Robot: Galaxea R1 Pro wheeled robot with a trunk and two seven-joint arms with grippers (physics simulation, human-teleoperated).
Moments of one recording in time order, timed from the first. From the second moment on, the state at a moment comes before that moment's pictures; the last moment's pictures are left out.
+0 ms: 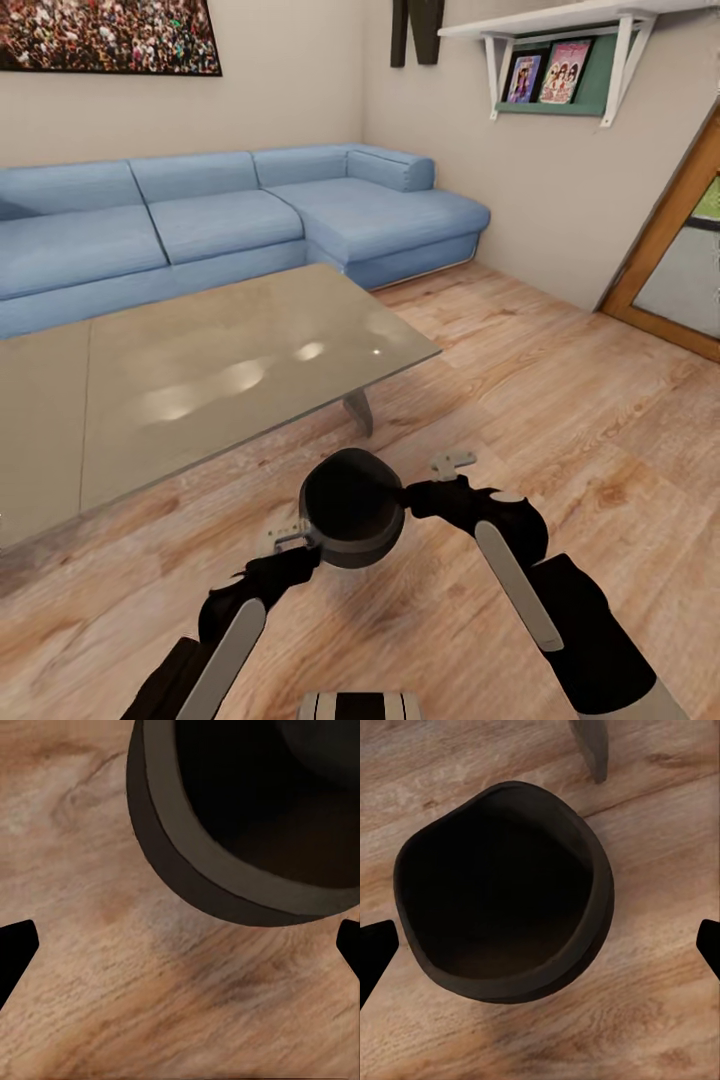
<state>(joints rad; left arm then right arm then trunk) -0.28 0.01 -0.38 -1.43 0.68 0.58 0.54 -0.50 -0.09 0.37 -1.61 -0.46 0.92 -0.19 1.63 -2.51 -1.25</state>
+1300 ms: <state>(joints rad) -0.06 0.01 -0.19 -1.40 0.70 0.32 0.60 -0.45 -0.06 0.51 -1.61 -0.46 0.94 -0.18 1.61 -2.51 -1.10</state>
